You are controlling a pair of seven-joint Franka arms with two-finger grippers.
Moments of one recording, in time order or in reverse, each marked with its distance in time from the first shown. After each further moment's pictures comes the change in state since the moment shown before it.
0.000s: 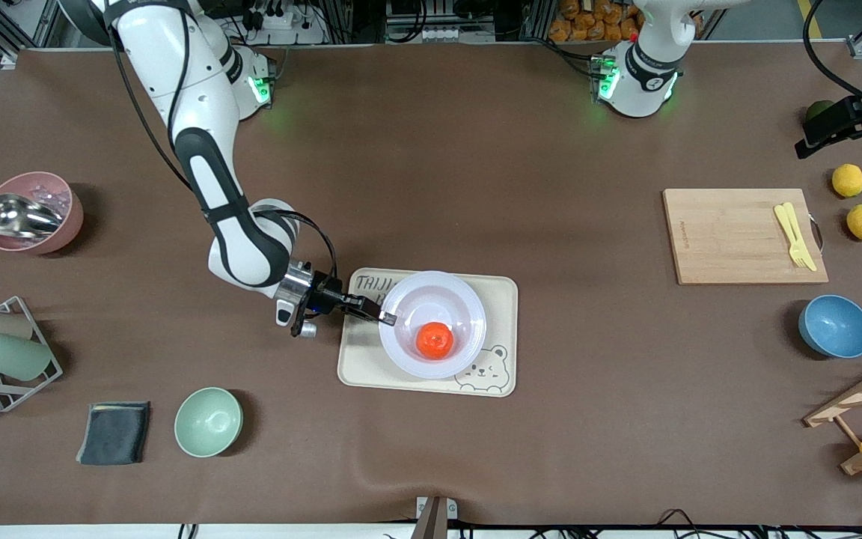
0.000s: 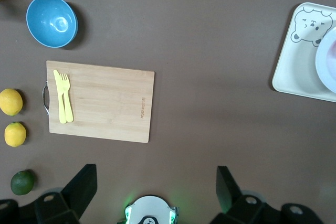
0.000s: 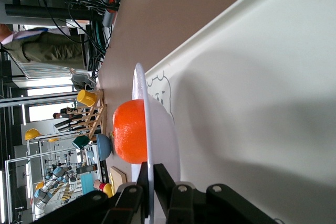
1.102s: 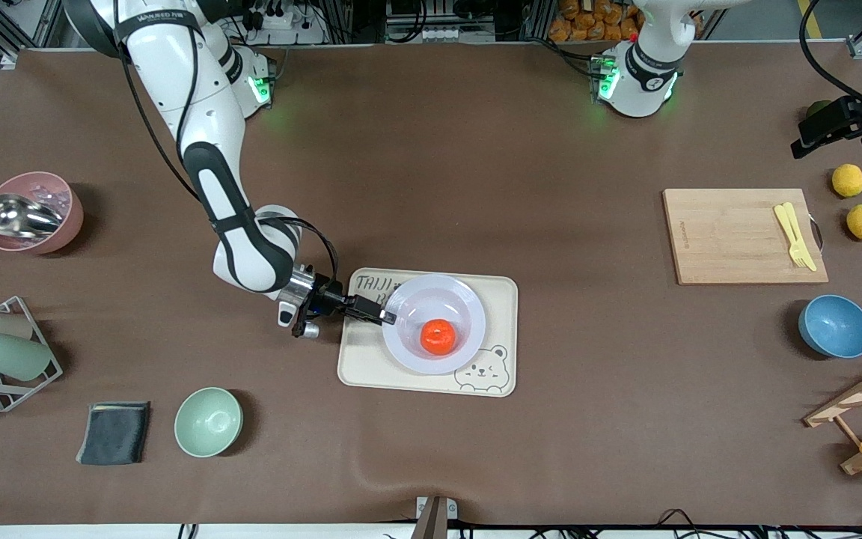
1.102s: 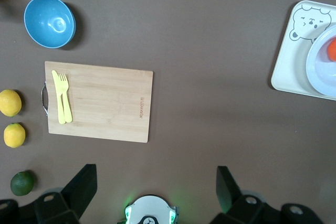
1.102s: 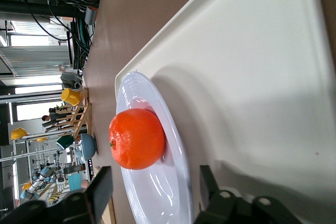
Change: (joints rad) left arm -0.004 0.000 -0.005 -0.002 0.000 0.000 0.000; right arm -0.007 0.042 -0.004 0.003 -0.001 0.007 -0.034
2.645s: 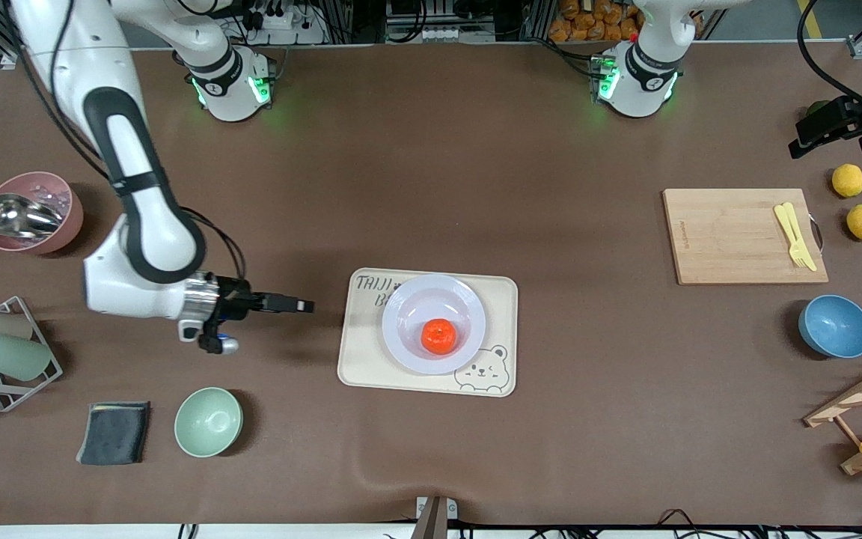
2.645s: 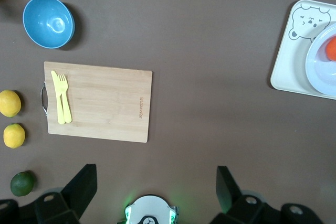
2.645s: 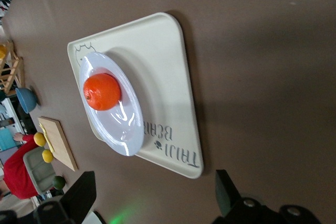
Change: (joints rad) left arm -0.001 0.000 -0.002 -0.001 0.000 0.000 0.000; right arm -0.303 -0.239 -0.020 0.001 -0.976 -0.359 0.604
